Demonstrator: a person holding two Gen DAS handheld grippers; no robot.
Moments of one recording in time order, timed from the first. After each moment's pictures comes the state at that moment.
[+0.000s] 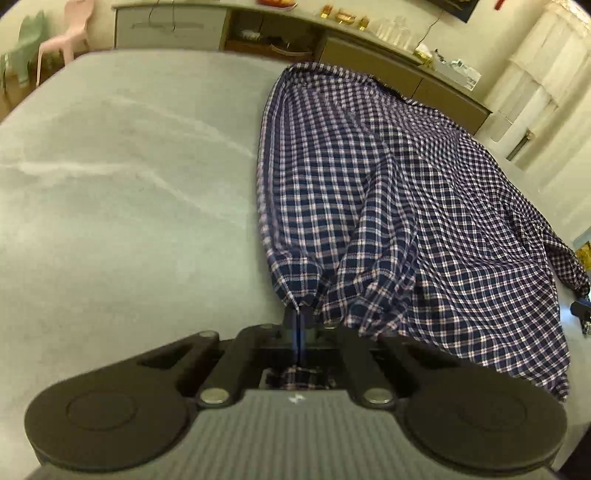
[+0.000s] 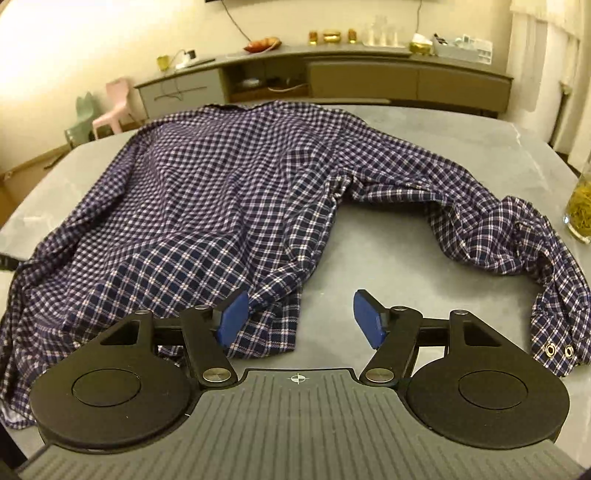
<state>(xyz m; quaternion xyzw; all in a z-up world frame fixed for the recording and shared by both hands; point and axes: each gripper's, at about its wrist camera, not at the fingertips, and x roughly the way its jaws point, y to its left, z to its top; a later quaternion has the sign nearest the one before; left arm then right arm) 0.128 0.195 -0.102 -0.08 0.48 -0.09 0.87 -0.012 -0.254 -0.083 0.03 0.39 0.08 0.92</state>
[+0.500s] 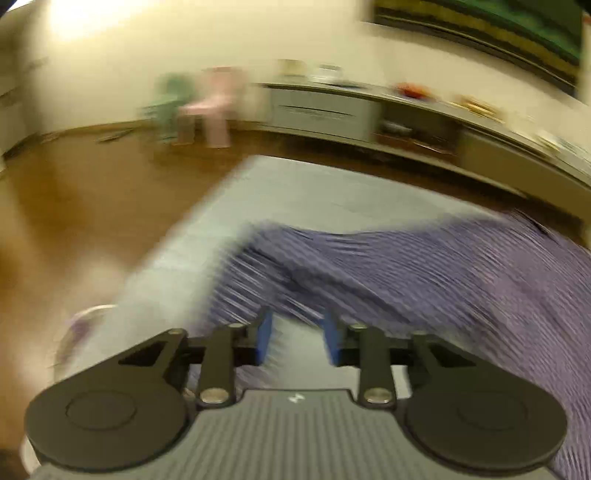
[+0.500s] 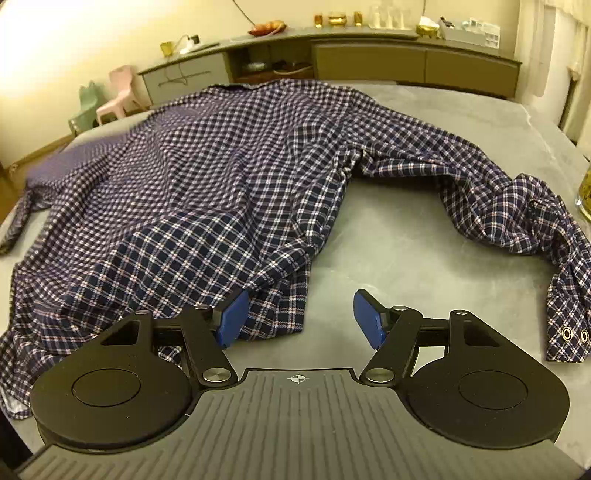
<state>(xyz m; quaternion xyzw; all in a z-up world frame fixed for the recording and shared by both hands) 0.144 0.278 -0.018 -0.05 0.40 0.10 0.91 -0.011 -0.252 -0.096 0.03 0.41 0.09 0.91</state>
